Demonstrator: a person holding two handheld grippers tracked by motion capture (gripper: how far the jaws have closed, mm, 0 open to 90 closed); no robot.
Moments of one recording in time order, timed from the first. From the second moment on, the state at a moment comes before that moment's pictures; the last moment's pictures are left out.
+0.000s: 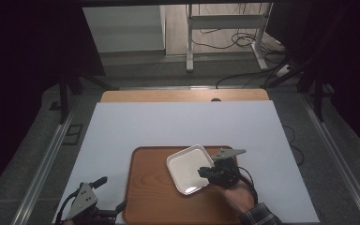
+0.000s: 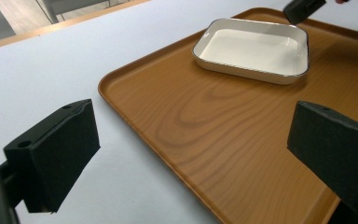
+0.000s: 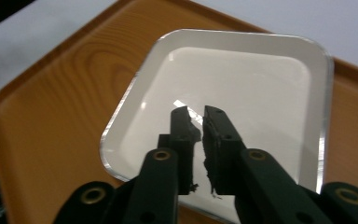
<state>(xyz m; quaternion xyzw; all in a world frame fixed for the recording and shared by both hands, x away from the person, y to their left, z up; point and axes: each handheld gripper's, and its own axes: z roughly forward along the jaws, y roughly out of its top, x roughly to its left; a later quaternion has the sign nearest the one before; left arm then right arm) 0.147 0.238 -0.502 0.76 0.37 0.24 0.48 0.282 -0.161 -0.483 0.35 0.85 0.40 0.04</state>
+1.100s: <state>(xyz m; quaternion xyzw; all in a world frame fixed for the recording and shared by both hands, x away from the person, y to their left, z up) 0.148 0.237 -0.502 0.76 0.37 0.24 0.47 0.252 -0.129 -0.513 0.28 0.89 0.35 0.02</state>
